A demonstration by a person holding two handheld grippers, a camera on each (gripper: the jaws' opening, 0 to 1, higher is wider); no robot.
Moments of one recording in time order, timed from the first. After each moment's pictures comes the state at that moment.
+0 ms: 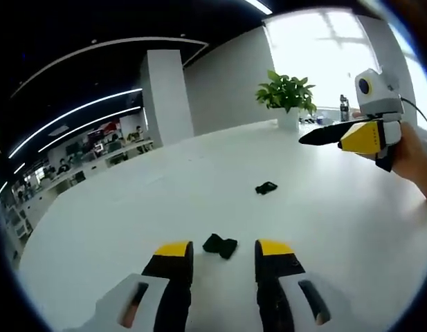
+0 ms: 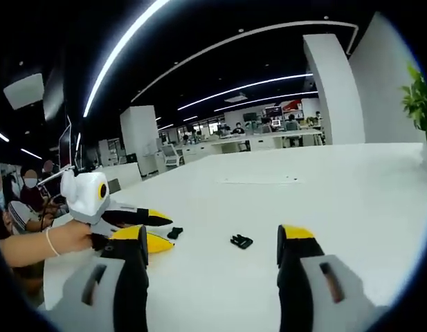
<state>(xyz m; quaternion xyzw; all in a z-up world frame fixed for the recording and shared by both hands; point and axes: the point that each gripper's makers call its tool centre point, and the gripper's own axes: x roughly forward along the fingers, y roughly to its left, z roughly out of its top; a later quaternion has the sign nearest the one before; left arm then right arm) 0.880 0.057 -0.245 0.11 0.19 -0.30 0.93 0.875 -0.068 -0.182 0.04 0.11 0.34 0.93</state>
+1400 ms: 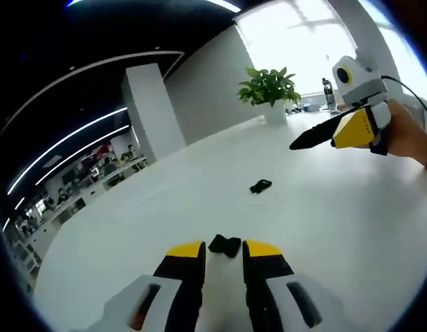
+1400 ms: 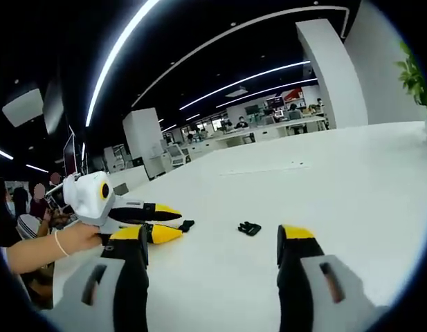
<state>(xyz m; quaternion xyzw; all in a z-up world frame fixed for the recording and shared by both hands) 0.892 0.051 -0.247 0.17 0.15 -0.32 0.92 0.868 -0.065 -0.198 0.08 0.13 0.35 0.92</state>
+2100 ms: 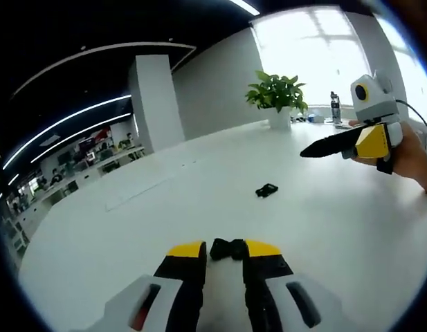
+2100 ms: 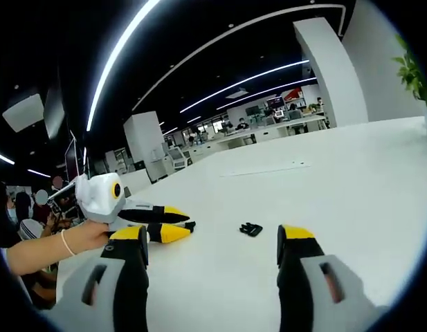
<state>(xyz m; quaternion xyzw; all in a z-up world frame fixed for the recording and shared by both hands) 0.903 0.052 -0.254 0.13 0.18 -0.32 0.92 0.867 -0.063 -0.195 0.09 0.13 0.36 0.92</state>
